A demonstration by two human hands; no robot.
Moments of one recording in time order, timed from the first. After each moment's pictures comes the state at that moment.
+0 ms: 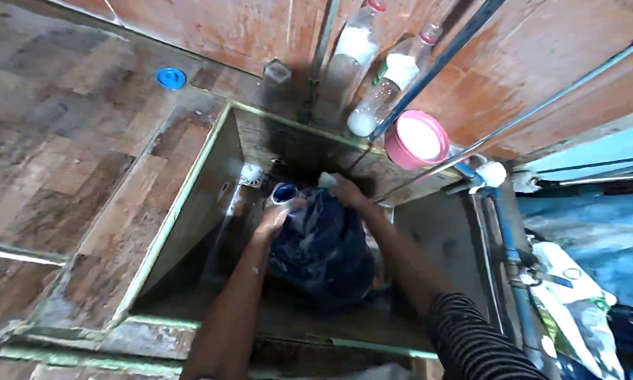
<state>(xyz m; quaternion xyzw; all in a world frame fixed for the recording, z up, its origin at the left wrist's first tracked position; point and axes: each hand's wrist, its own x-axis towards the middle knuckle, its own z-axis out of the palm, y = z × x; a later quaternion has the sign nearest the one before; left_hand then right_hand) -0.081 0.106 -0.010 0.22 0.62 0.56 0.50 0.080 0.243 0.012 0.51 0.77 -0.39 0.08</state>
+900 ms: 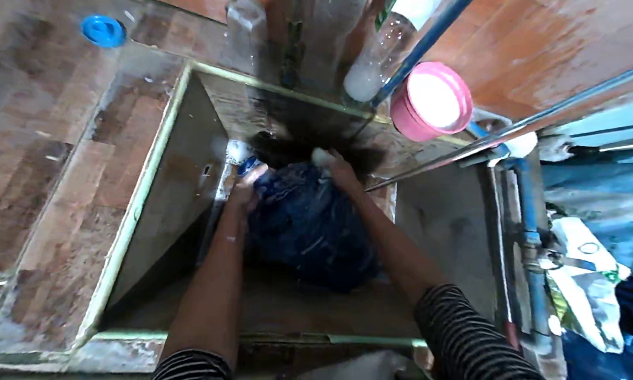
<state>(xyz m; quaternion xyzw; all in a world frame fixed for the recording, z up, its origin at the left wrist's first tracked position) -0.120 0.134 -0.080 0.18 0.59 0.58 0.53 0.092 0.244 -0.046 0.54 0.75 -0.38 0.01</state>
